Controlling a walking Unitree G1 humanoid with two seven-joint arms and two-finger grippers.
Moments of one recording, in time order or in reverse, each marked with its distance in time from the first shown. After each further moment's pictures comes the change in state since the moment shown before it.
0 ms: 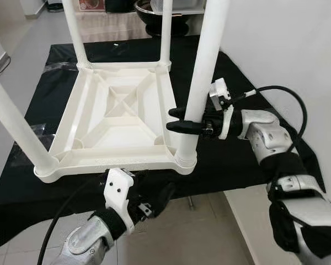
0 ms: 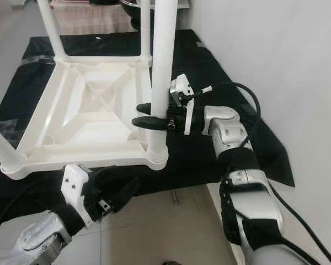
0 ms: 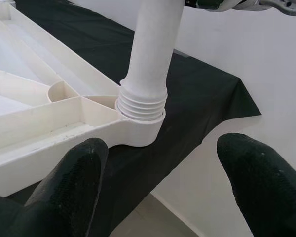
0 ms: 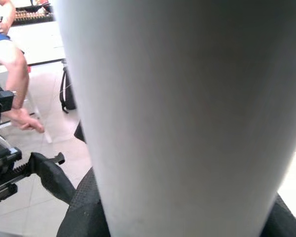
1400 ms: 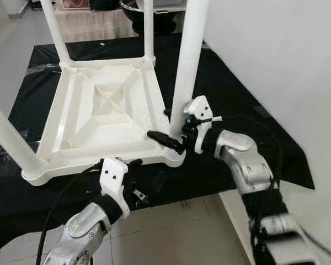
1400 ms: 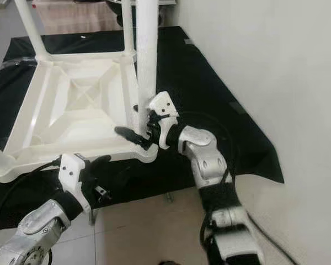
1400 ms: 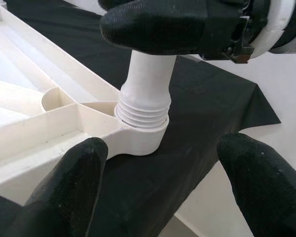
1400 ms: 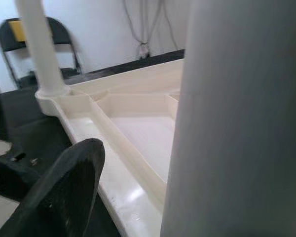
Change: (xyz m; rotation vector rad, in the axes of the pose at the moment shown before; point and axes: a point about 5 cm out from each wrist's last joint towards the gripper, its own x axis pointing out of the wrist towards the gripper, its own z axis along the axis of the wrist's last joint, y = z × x) left arm 0.010 0.019 0.001 0.012 -0.026 0.066; right arm 0.042 0.031 -0.028 -0.068 0.046 -0.217
